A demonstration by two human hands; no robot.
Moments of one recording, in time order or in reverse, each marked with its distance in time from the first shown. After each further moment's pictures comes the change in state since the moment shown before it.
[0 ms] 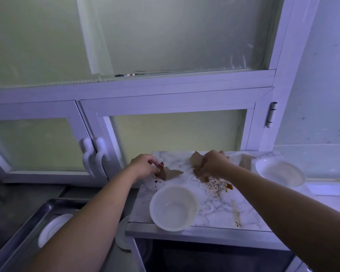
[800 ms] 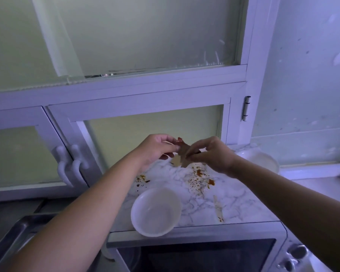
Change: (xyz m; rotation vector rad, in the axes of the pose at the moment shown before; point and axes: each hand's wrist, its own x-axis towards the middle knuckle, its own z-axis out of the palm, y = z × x) left_hand -0.007 0.095 0.016 -0.425 -0.262 0.304; right_hand -0.053 0.005 -0.048 0.628 0.037 -0.420
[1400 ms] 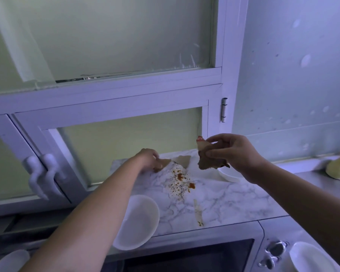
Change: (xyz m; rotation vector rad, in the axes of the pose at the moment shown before) left_hand 0.071 -0.040 0.032 0.627 -0.005 -0.298; right_hand -0.050 0.021 -0.073 0.329 0.309 0.173
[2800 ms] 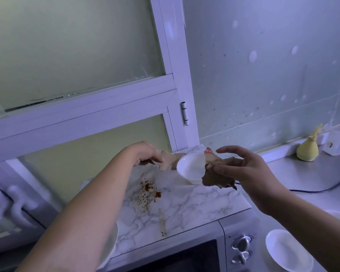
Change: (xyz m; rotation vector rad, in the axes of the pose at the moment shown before) left_hand 0.009 0.124 0.023 -0.117 -0.181 0.022; right_hand -0.084 0.018 -0.090 0.204 0.194 0.023
